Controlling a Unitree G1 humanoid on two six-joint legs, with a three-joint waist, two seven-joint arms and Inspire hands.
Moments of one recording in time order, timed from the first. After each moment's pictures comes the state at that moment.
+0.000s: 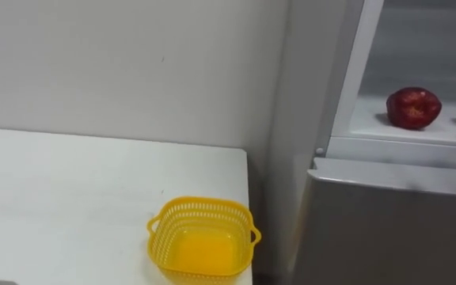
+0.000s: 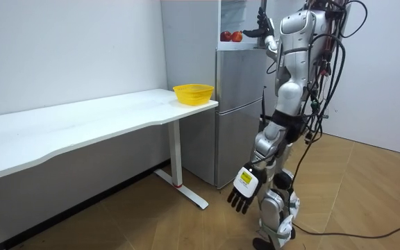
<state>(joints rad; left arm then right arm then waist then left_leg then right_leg) 0.26 0.23 0.21 1.12 0.43 -0.03 0.01 -0.11 -0.43 -0.24 -0.16 -0.01 -0.25 -0.60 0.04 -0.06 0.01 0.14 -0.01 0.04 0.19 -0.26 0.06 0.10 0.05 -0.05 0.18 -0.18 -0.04</state>
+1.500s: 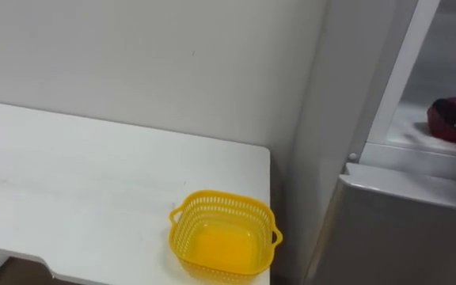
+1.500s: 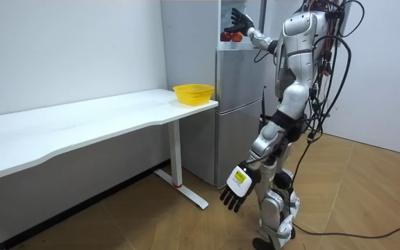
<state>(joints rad) 0.27 0.30 0.21 0.92 0.47 0.03 -0.10 -0.50 -0.67 -0.17 0.27 0.27 -0.11 -0.35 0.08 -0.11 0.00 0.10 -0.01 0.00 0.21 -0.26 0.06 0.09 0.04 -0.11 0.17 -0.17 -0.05</state>
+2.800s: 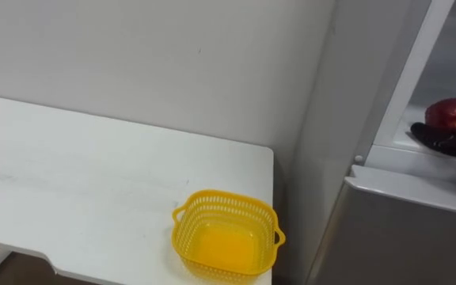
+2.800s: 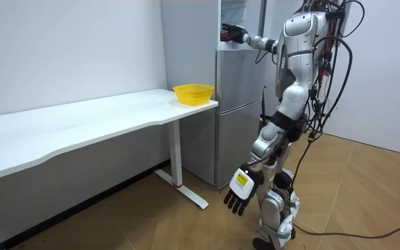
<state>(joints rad) 0.23 0.32 0.18 0.94 0.46 0.08 -0.13 -0.59 -0.73 -0.08 0.57 0.35 -0.06 -0.13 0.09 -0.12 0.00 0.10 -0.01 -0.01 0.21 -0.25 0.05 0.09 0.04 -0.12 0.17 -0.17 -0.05</state>
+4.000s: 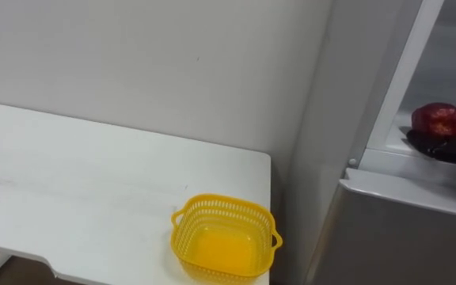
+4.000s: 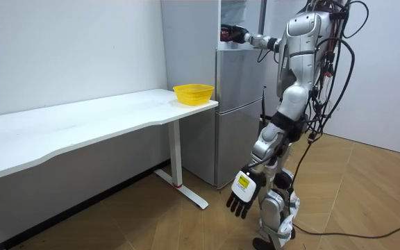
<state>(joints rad) 0.22 0.33 0.18 0.99 0.46 0.11 -0.14 -0.61 -0.76 -0.06 0.62 0.39 -0.06 0.02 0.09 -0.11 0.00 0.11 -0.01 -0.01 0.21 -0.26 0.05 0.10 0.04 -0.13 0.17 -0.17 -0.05</state>
